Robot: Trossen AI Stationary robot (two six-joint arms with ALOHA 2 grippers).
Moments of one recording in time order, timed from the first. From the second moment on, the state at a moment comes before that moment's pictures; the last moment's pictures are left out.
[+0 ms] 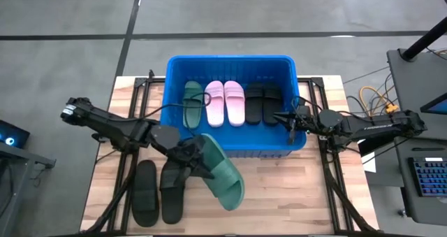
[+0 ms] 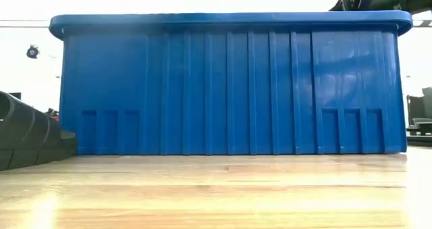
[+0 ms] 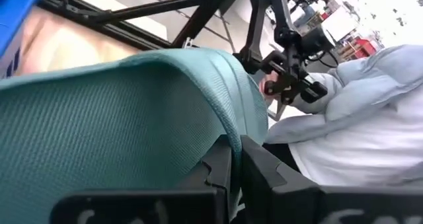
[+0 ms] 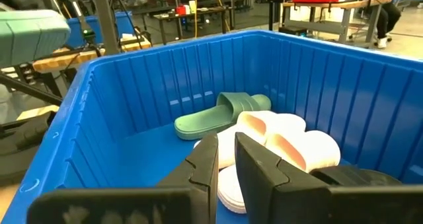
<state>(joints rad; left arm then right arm) -0.34 1.30 1.26 -0.24 0.18 -0.67 0.05 0.60 0.37 0.11 0.40 0.16</state>
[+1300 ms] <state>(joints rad) -0.34 1.30 1.25 -0.01 -0.74 -0.31 0.05 0.76 0.89 -0.12 0.21 0.39</state>
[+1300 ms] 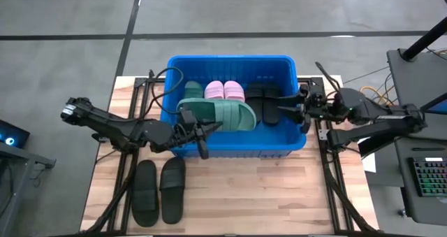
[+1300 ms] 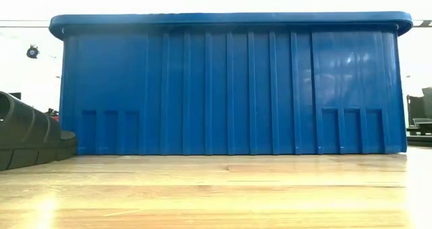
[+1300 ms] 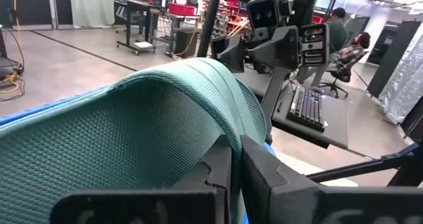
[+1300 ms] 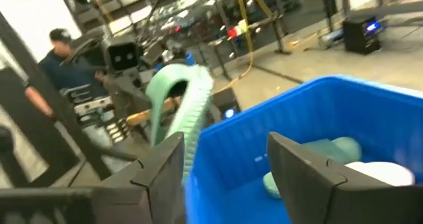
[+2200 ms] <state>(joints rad) -0.34 1.30 1.26 0.00 -0.80 -0.16 0.05 1.13 1.21 -0.27 0.03 0.27</state>
